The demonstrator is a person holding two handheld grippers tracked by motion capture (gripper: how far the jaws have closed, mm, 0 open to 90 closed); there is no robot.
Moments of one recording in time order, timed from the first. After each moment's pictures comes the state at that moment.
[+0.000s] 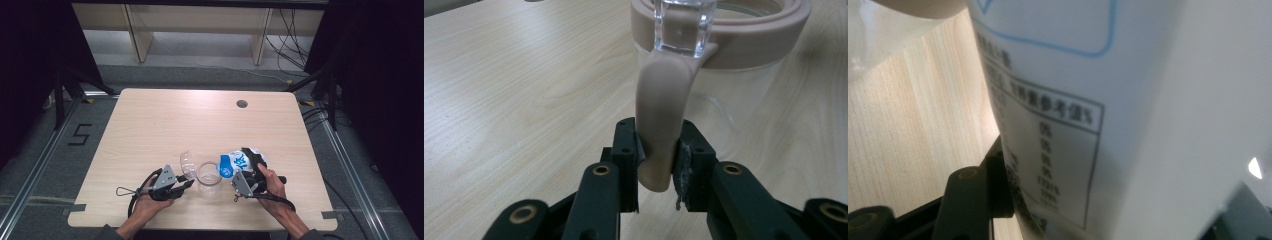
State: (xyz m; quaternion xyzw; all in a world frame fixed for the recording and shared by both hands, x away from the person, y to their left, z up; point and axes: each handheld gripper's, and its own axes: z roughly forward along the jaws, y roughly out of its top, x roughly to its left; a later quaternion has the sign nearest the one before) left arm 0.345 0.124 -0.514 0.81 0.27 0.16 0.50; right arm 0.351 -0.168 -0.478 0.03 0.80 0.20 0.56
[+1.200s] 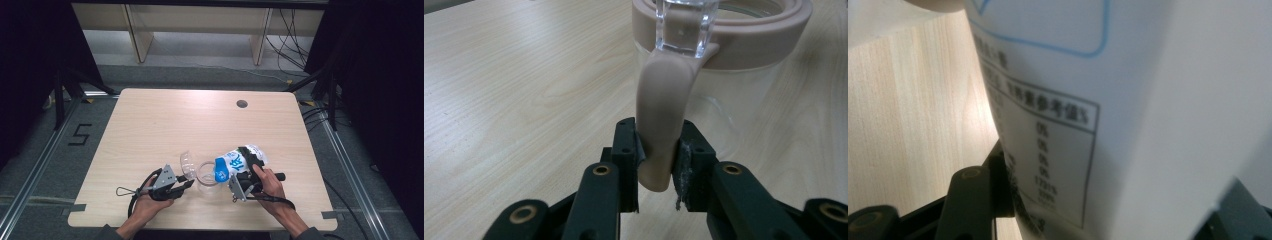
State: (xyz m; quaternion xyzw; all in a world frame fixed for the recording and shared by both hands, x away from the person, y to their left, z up) left arm 0.346 0.125 -0.514 0.81 0.26 0.16 0.50; right arm 0.351 -0.162 -0.480 -0.02 0.79 0.14 0.60
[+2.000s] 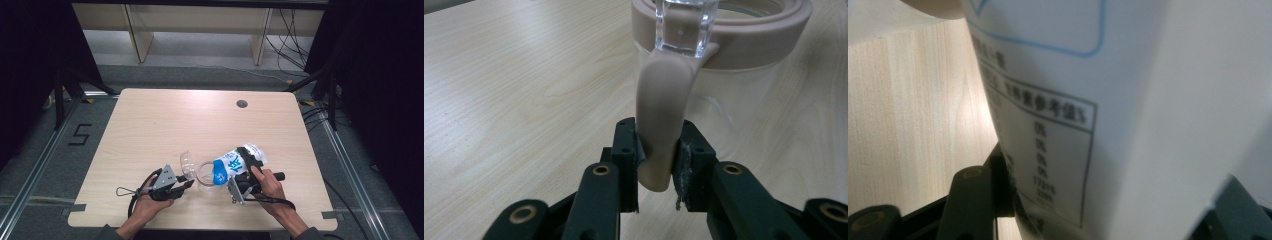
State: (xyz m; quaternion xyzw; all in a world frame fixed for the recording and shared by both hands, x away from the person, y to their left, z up) left arm 0.346 0.124 -0.514 0.81 0.26 0.16 0.50; right arm 0.348 -0.159 -0.479 -0.06 0.77 0.12 0.62
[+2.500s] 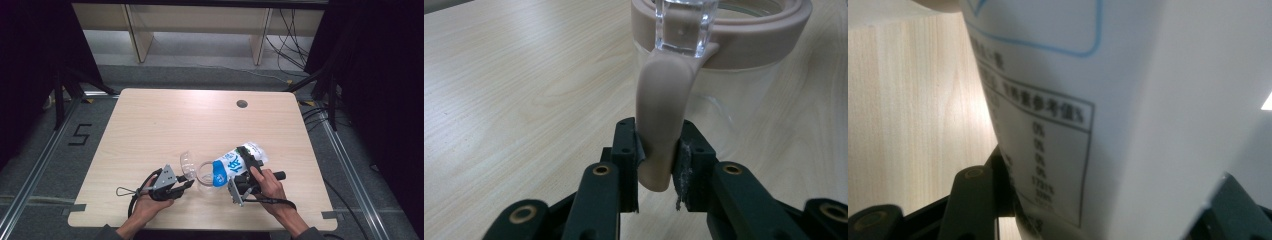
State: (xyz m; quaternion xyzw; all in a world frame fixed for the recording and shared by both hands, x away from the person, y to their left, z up) left arm 0.346 0.124 -0.514 0.81 0.26 0.16 0.50; right arm 0.348 -0.158 -0.476 -0.10 0.76 0.10 0.64
